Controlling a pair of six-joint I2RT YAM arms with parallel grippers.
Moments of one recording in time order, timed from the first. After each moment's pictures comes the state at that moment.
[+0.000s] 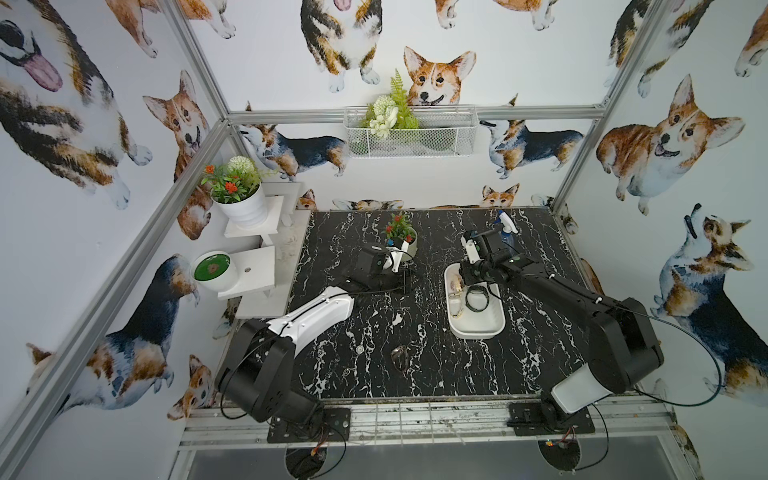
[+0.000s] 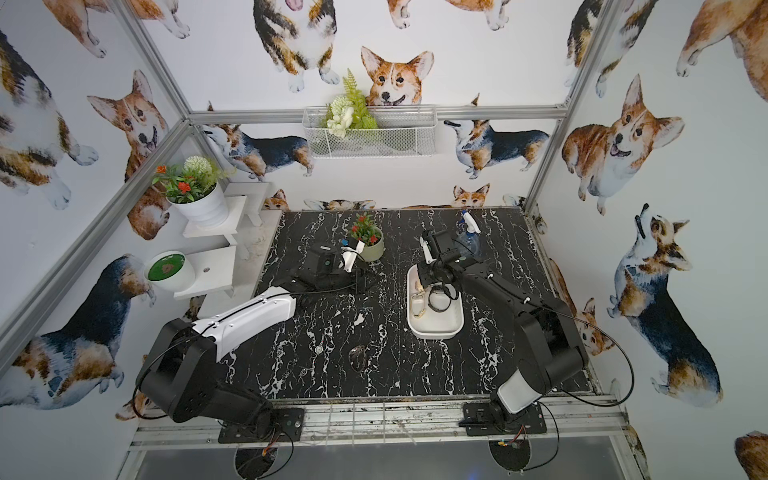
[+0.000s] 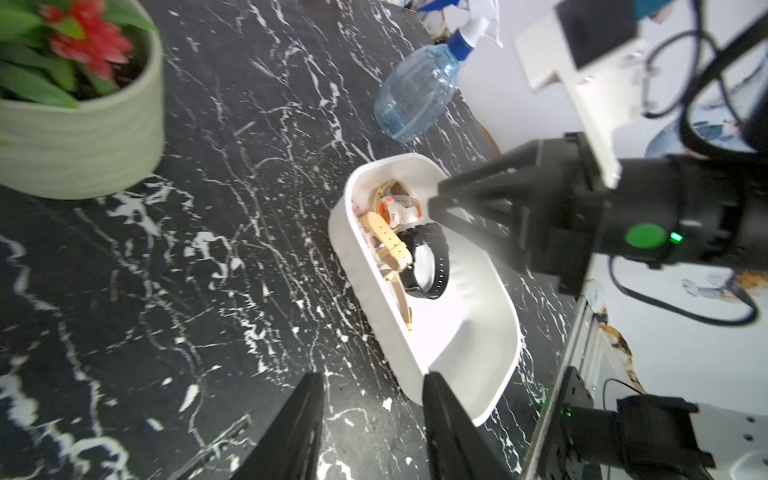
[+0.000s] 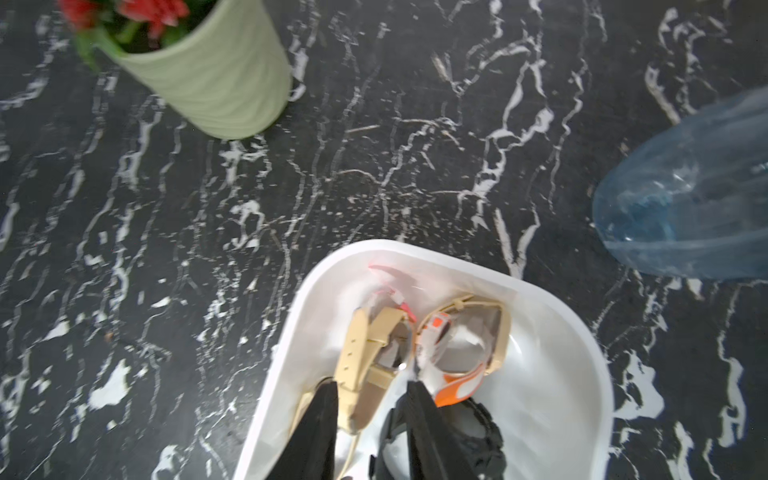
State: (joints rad) left arm -0.52 1.48 0.94 -0.05 0.41 -0.42; right arm 0.52 1.55 1.10 -0.44 -0.01 0.18
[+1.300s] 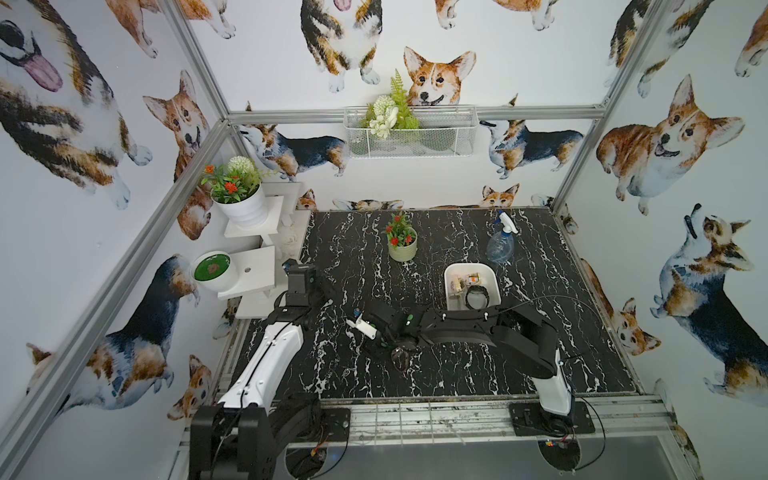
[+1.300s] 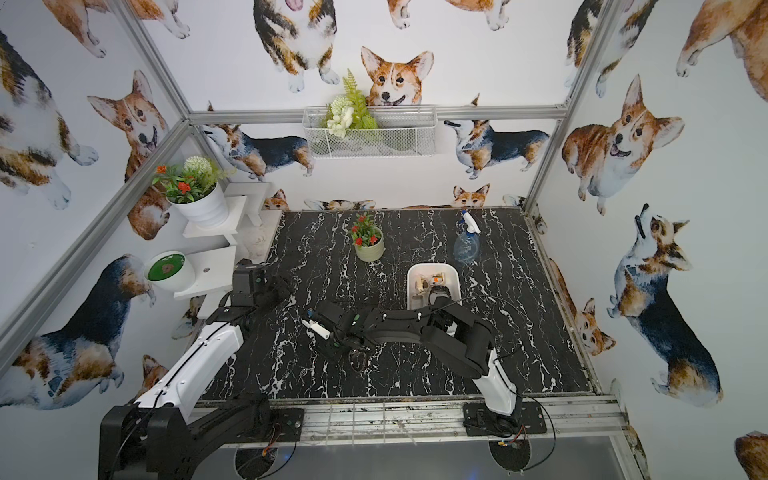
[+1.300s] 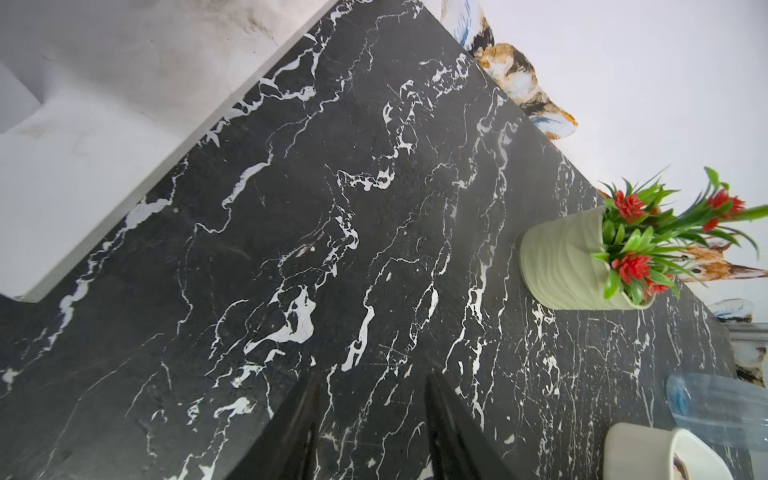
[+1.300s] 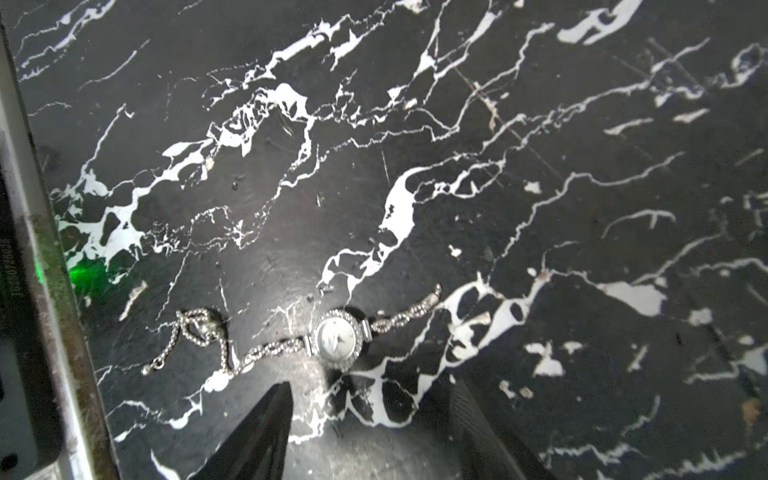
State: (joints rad) left arm -0.05 1.09 0.65 -0.27 -0.06 -0.68; right arm 1.22 2.07 1.39 -0.28 -0.05 0.13
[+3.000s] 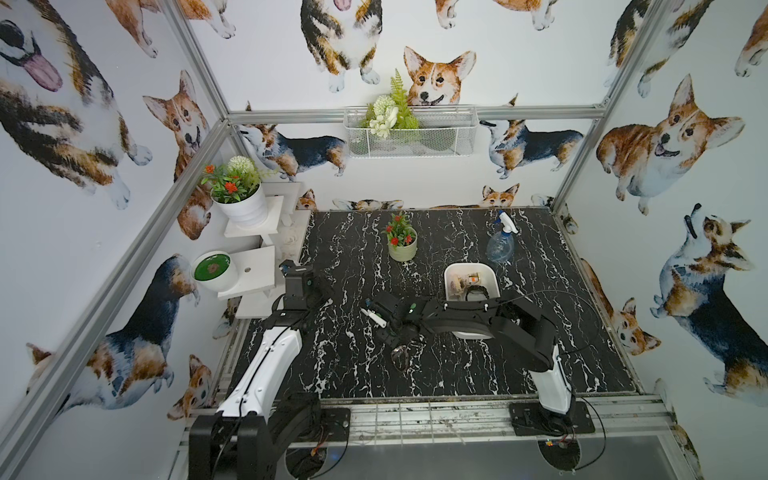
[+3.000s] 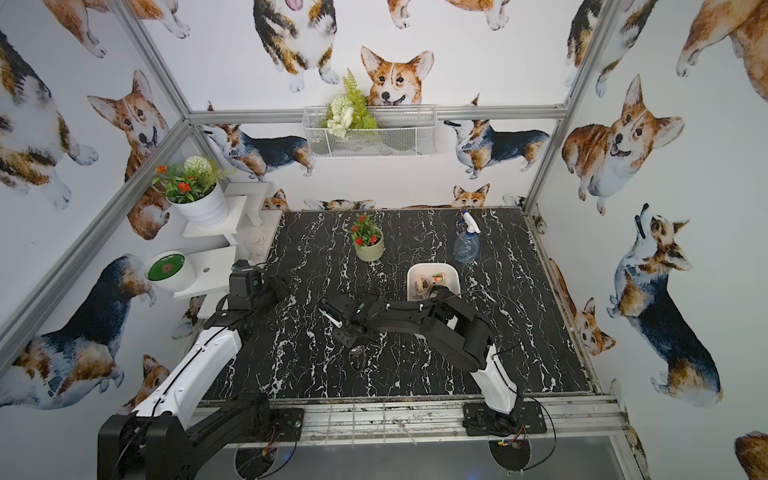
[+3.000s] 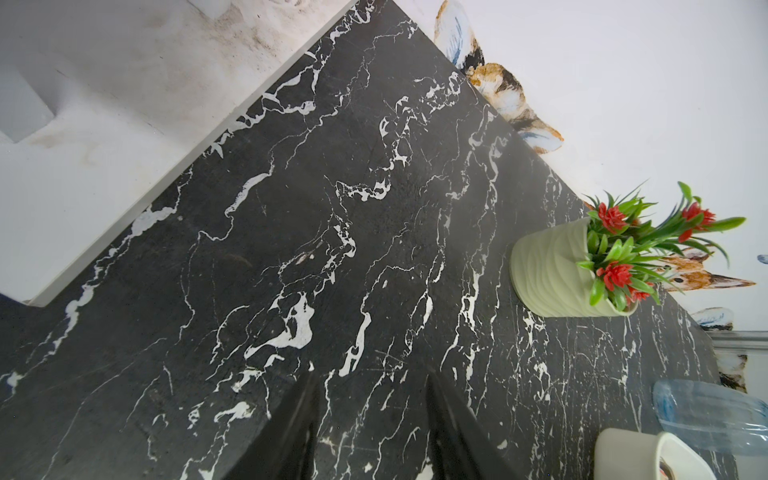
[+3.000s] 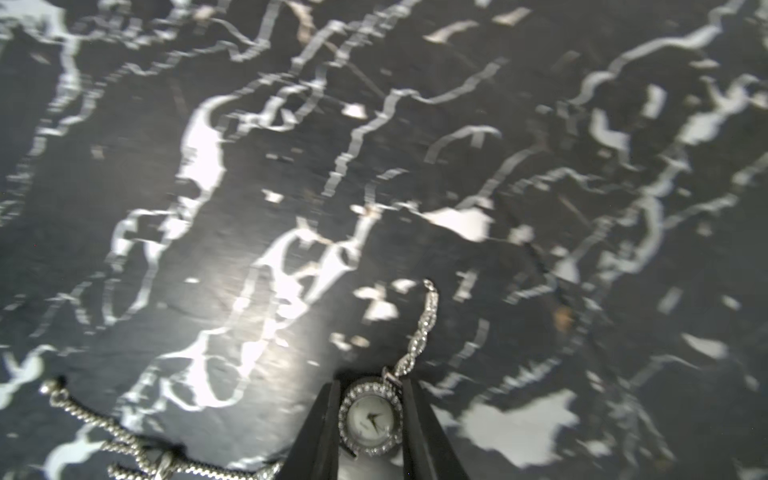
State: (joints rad) left arm -0.04 1.06 0.63 -0.24 -0.05 -0.68; right arm 1.13 2.07 1.39 -0.42 0.08 0.10
